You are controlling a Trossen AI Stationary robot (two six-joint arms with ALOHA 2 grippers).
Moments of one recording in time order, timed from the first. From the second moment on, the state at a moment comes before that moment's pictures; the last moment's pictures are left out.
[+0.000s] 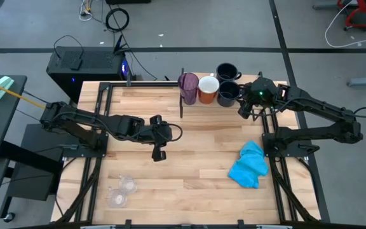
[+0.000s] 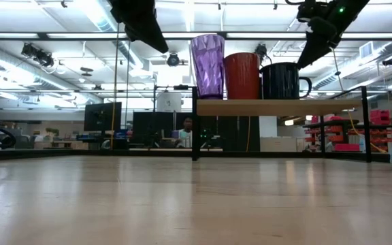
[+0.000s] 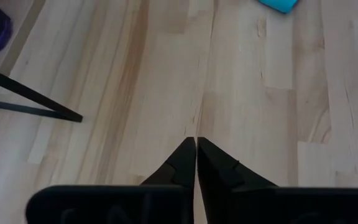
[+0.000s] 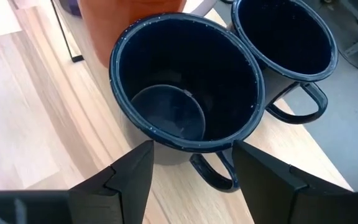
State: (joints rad) left arm -0.17 1.46 1.22 -0.63 -0.27 -0.20; right arm -0.40 0.88 0.98 -0.88 0.31 -0.02
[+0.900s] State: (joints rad) left arm -0.09 1.46 1.22 -0.63 -0.52 -0.11; right arm -0.28 0.81 1.03 -1.00 0.20 0.08
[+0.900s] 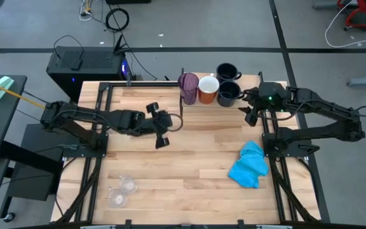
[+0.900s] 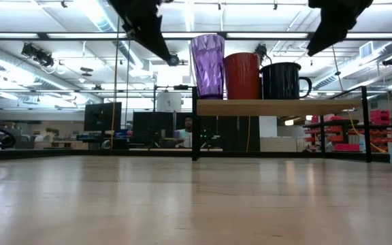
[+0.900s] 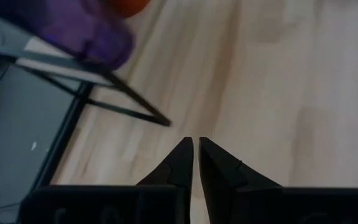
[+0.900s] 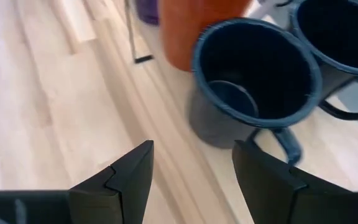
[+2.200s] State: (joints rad) left arm 0.32 1.45 1.22 -0.17 -0.47 -0.03; right arm -0.04 0.81 1.03 -0.94 0.37 0.16
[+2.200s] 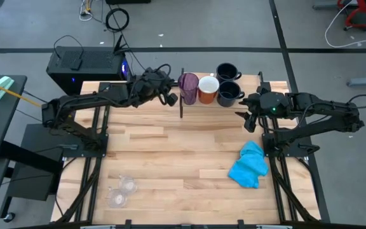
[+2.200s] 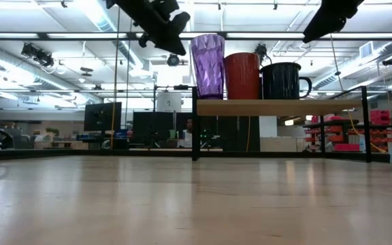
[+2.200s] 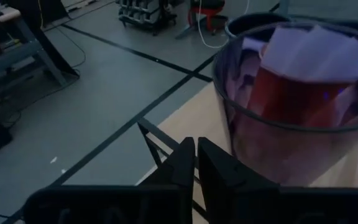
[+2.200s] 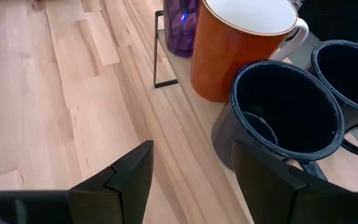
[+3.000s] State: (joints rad) left arm 0.34 1.52 1.22 -0.06 -0.46 -0.01; right arm -0.04 0.81 1.03 -0.92 0.37 0.15
